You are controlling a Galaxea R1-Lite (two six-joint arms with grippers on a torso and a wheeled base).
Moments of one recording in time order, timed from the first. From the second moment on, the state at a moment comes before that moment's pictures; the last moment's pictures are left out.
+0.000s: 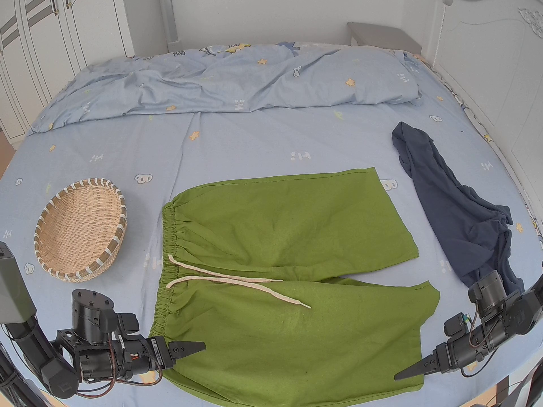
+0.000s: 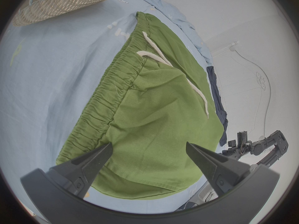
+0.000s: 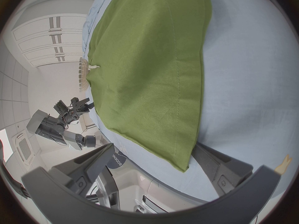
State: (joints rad) left arm -0.36 1.84 -0.02 -1.11 -0.27 -0.65; right arm 0.14 1.78 -0.28 -0.18 0.73 0.14
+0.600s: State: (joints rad) left arm -0.36 1.84 -0.02 -1.11 -0.26 -0.65; right arm 0.12 1.77 -0.28 0.01 0.67 0.15
